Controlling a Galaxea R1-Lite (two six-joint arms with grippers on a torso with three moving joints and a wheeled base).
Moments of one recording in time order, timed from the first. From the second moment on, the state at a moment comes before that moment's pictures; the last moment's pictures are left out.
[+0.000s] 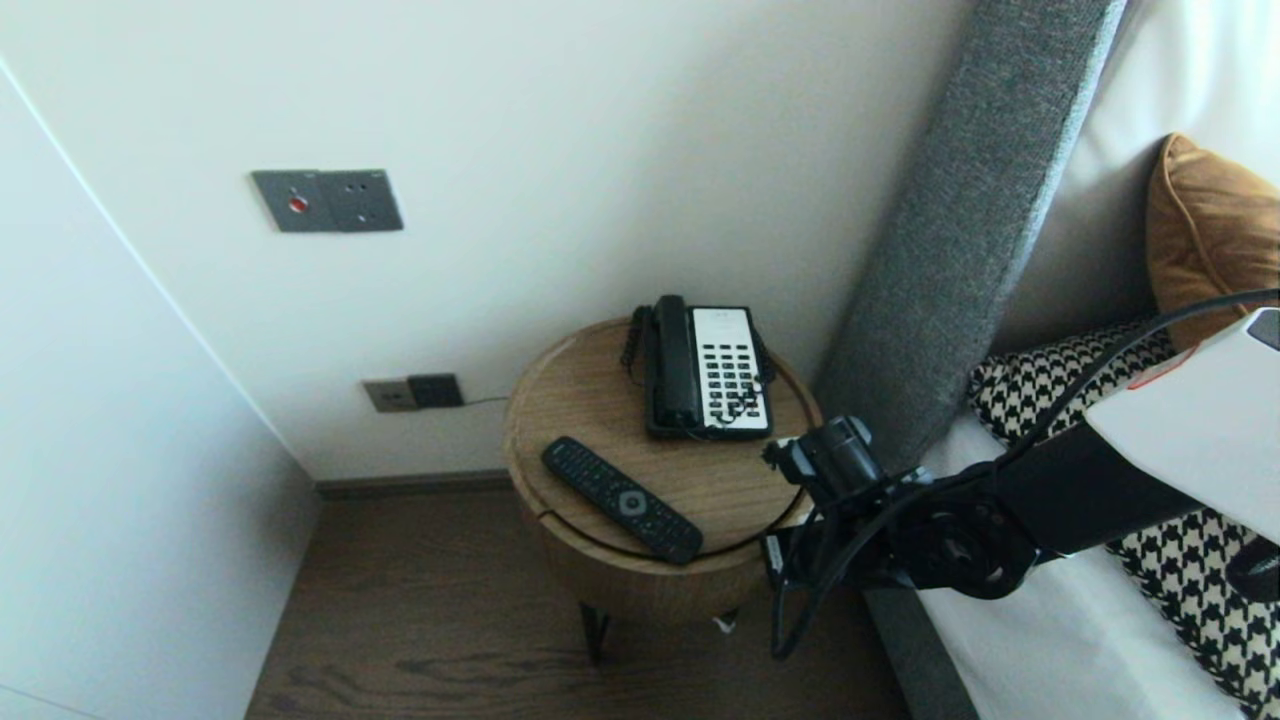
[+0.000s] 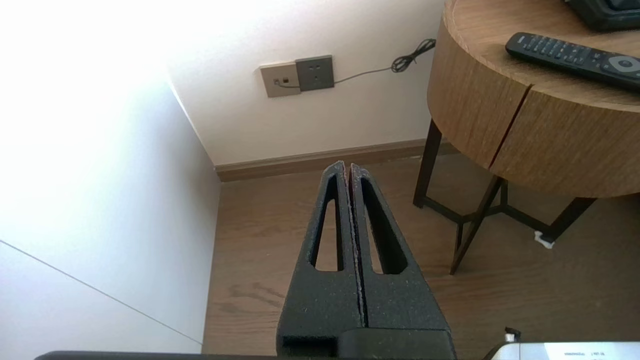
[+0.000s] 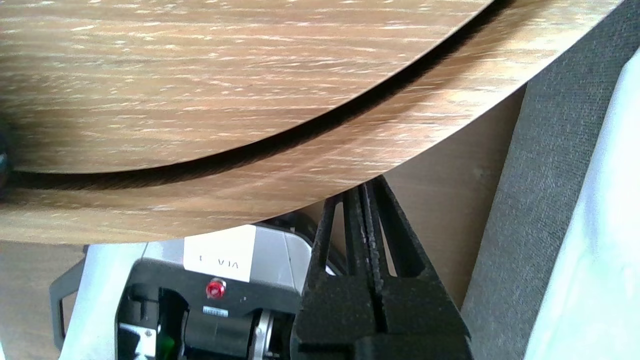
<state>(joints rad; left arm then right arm) 0.01 0.00 0.00 0.00 -0.01 0.11 0.55 2.01 -0.98 -0.17 -0.18 0.30</state>
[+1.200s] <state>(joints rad) 0.01 0.00 0.00 0.00 -0.01 0.11 0.29 1.64 -0.67 -0.09 -0.21 0.22</state>
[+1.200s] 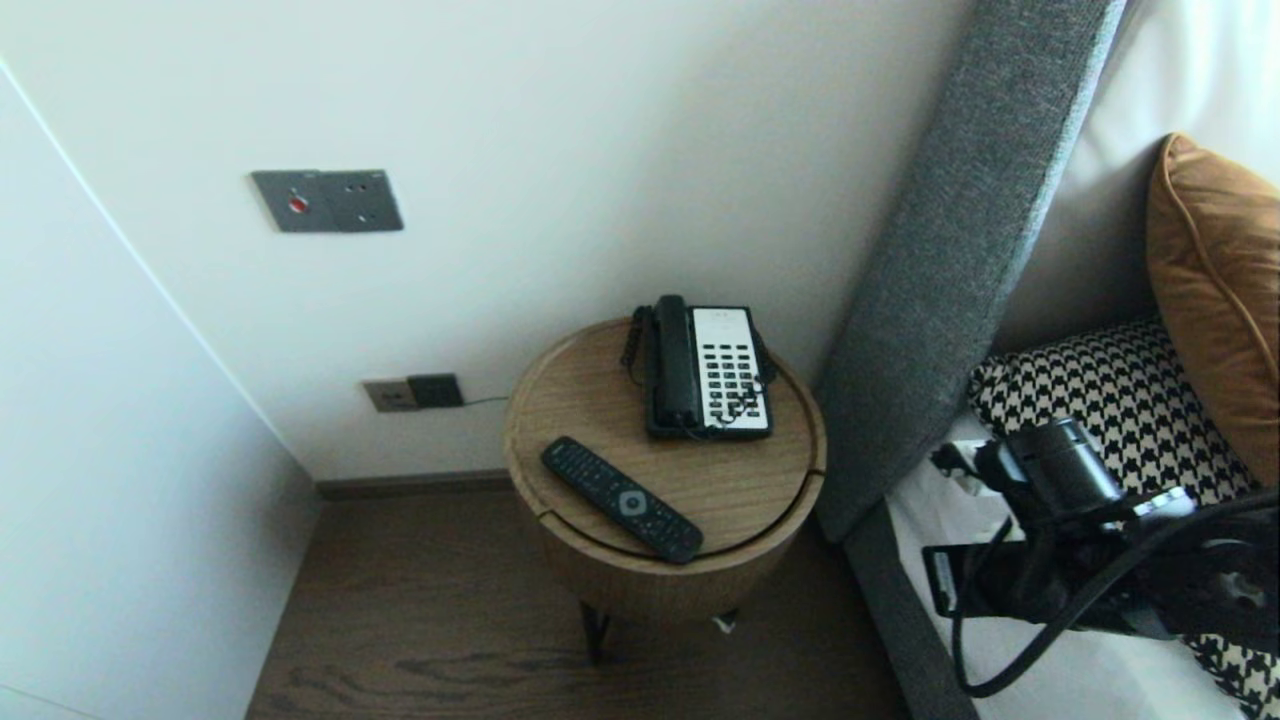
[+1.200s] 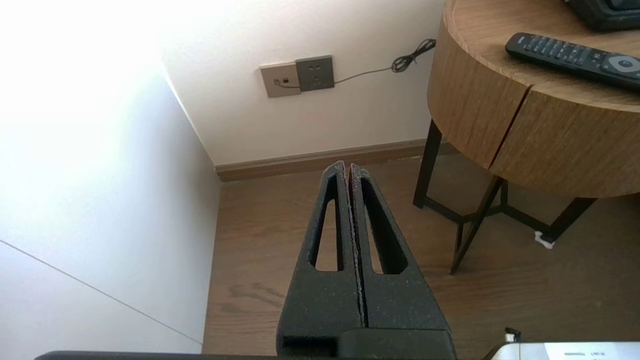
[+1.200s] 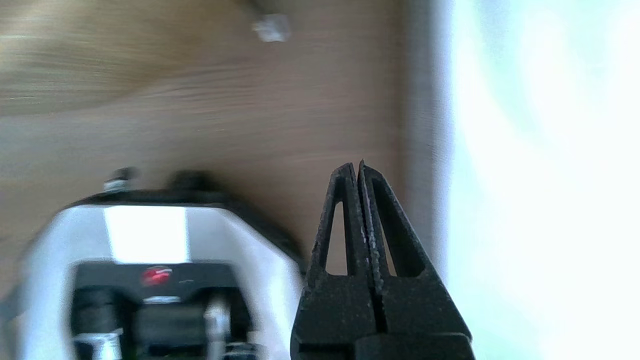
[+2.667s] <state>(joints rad) 0.01 0.00 0.00 0.00 -0.01 0.11 -0.27 0.55 -0.30 0.34 -0.07 -0.05</state>
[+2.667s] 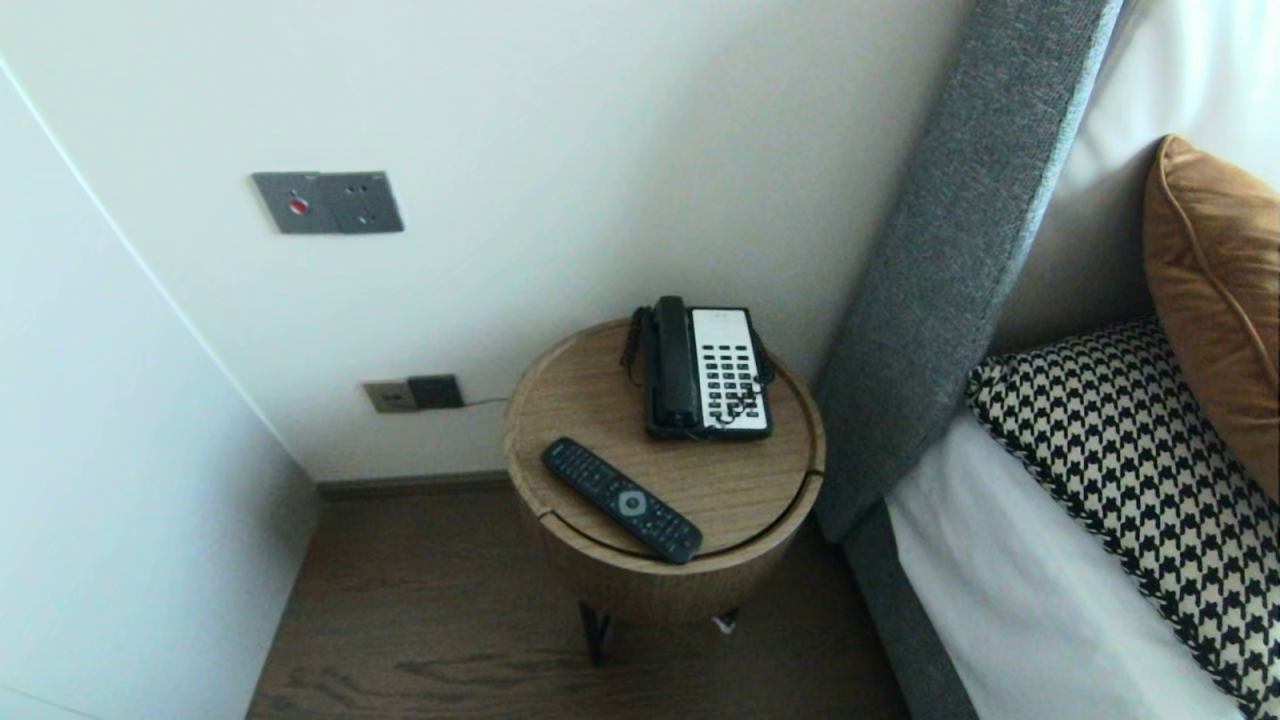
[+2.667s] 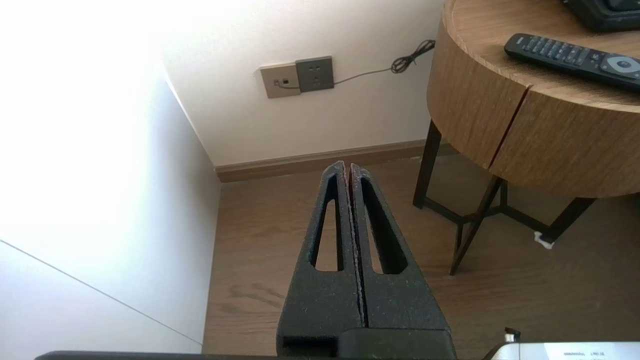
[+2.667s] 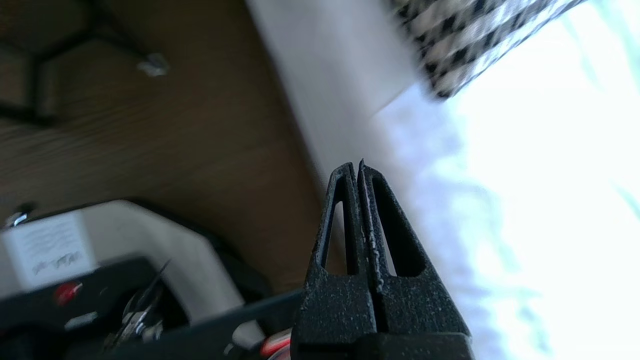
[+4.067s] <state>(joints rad) 0.01 0.00 0.00 0.00 -0.01 0.11 0.03 0.25 -0.10 0.24 0.04 -0.12</state>
